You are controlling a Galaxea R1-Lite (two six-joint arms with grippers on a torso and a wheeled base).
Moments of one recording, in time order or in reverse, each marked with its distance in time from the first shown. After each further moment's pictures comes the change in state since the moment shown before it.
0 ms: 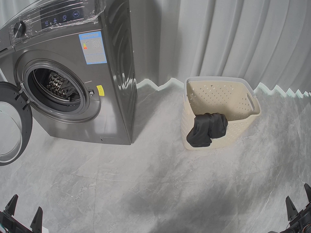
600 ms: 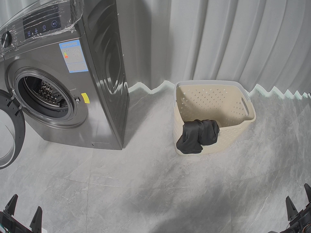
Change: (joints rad) left arm 0.000 0.001 0.000 -0.006 0.001 -0.010; right arm 0.000 0.001 0.000 -0.001 0.000 0.000
